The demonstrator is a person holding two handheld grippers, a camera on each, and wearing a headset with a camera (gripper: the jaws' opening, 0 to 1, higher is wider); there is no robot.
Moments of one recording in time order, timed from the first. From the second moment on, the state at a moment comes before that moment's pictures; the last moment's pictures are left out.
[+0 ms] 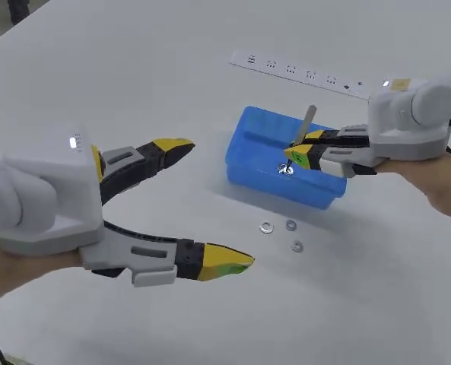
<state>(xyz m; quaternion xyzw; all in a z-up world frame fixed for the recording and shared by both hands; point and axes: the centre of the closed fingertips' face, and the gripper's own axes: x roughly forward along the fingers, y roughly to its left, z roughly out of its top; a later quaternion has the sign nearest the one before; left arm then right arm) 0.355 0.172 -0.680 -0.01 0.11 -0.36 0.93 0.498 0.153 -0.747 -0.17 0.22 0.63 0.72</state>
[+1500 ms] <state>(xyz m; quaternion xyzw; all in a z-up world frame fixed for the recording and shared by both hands) 0.483 0.120 -0.647 0.03 0.10 -0.47 0.88 0.479 0.149 -0.720 -0.23 0.17 0.66 0.69</state>
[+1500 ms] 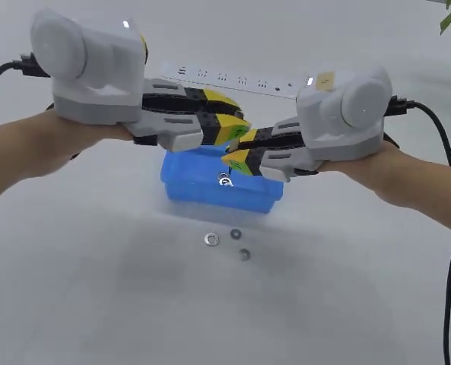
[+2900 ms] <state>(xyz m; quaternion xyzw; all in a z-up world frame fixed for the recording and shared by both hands) 0.445 0.119 -0.614 0.15 0.05 -0.50 0.85 0.467 0.127 -0.697 -0.22 0.12 0.61 0.75</state>
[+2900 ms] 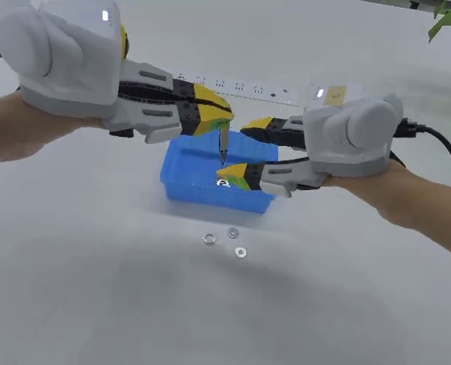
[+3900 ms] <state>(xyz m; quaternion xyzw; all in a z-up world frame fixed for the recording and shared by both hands) 0.379 0.113 -0.651 0.15 0.09 -0.51 0.84 0.375 0.039 -0.731 -0.16 0.19 0.55 0.80</state>
